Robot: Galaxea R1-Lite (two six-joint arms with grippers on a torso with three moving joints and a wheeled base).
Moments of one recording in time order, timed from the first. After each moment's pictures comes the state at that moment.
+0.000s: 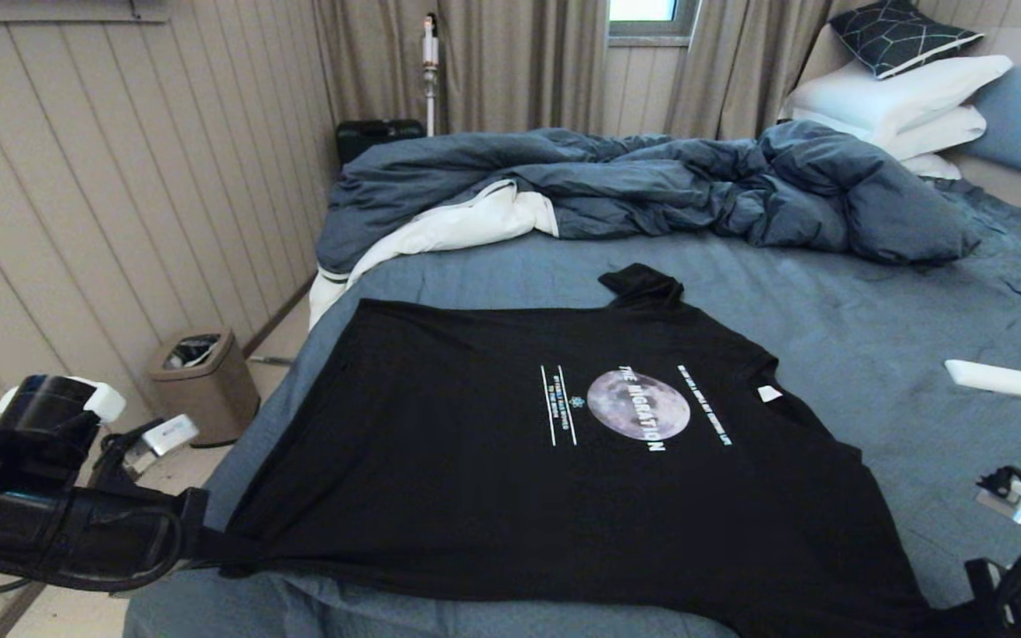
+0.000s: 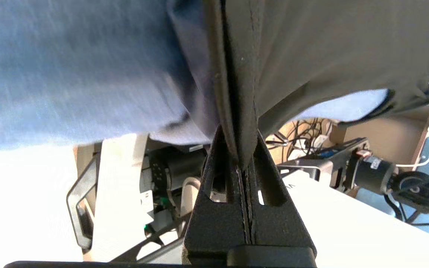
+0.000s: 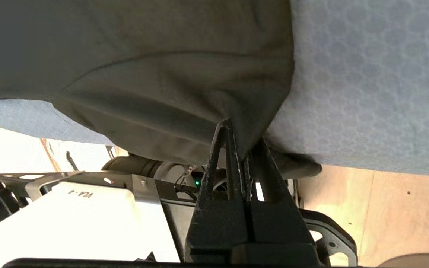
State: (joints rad) left arm 0.01 1.61 -0.67 0.24 -0.67 -0.18; right arm -0.49 1.55 -0.61 0.43 0.48 -0.14
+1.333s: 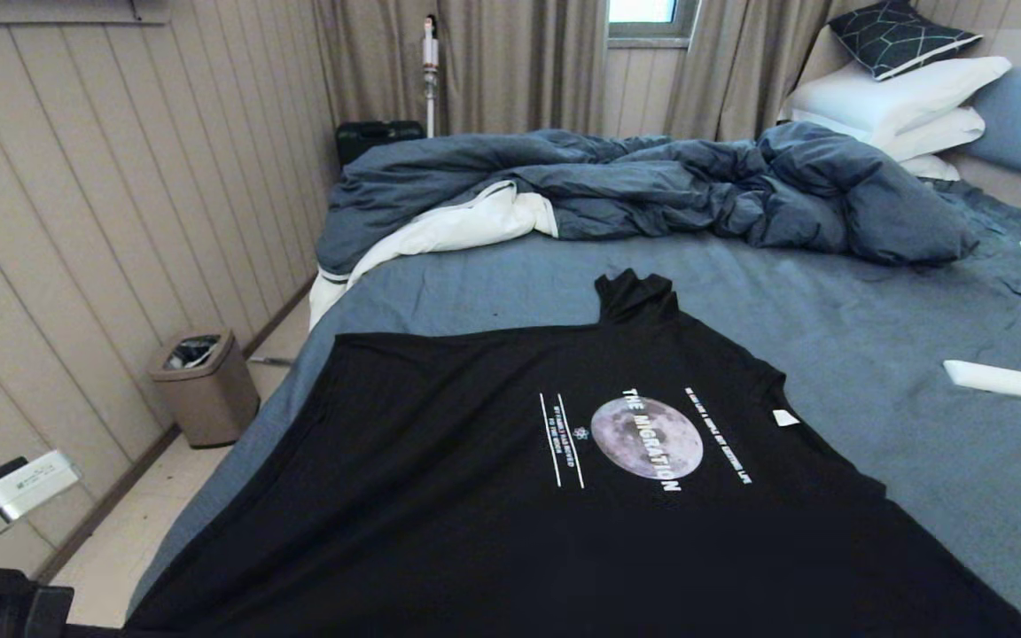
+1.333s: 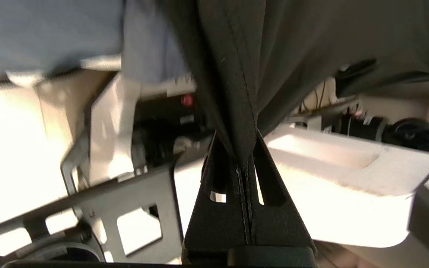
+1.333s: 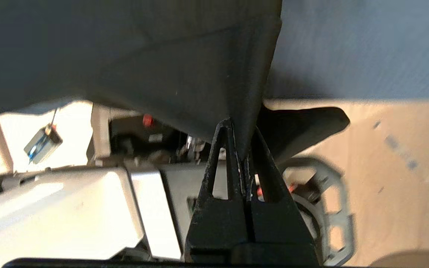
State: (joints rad) left arm -0.03 1.15 -0.65 0.57 -0.63 -0.19; right arm -0.62 1.11 -0.64 0.75 0.47 -0.25
